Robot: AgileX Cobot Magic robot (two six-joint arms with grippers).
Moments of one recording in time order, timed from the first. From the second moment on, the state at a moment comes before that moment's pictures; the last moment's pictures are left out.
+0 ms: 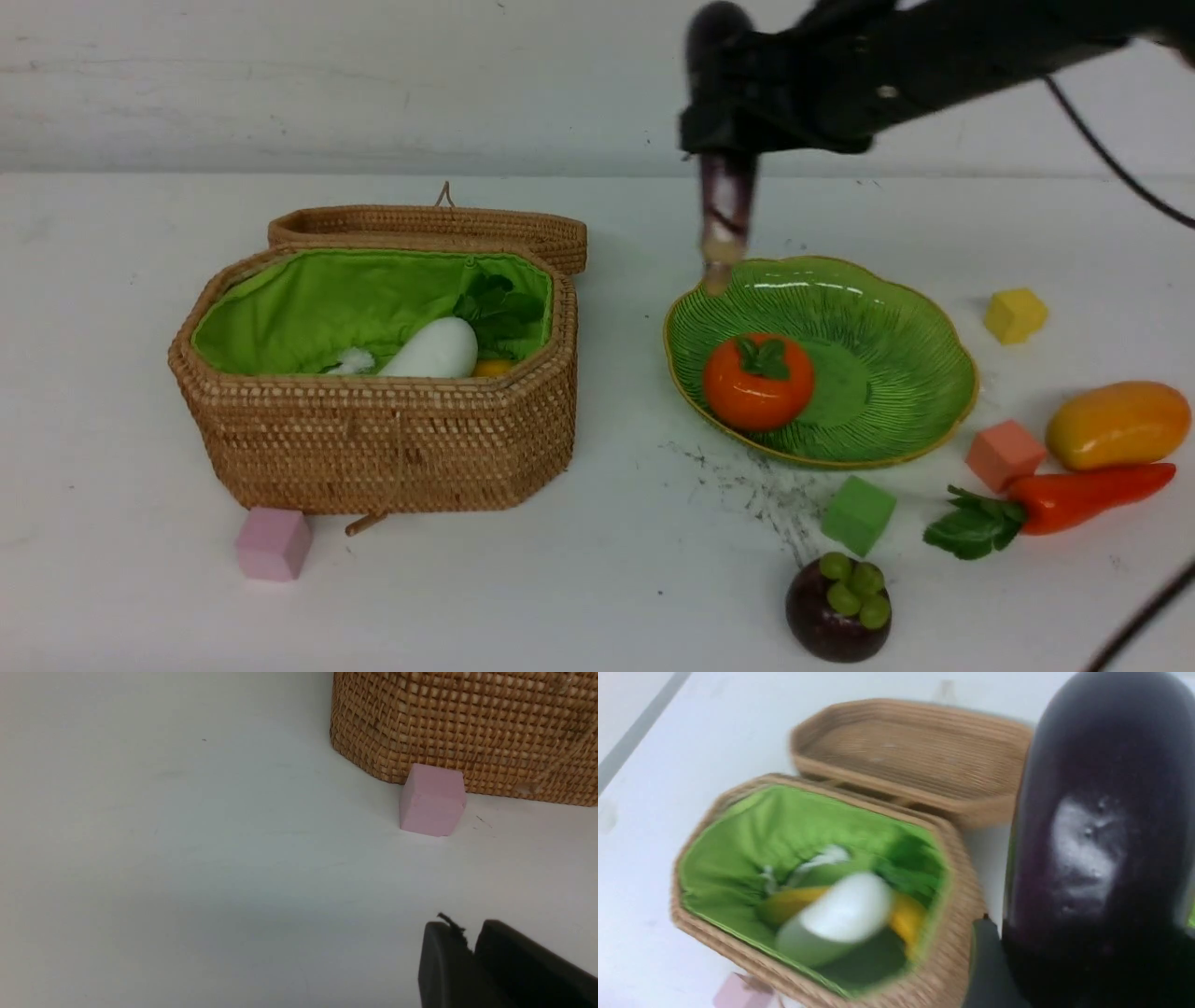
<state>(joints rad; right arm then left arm) 0.48 1.79 -1.77 0.32 0.68 -0.05 -0.10 -0.01 0.02 0.15 0.43 -0.32</state>
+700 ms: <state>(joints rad) 0.74 2.26 -2.05 0.32 0.40 -0.57 -0.10 -0.01 0.02 0.15 0.43 -0.32</state>
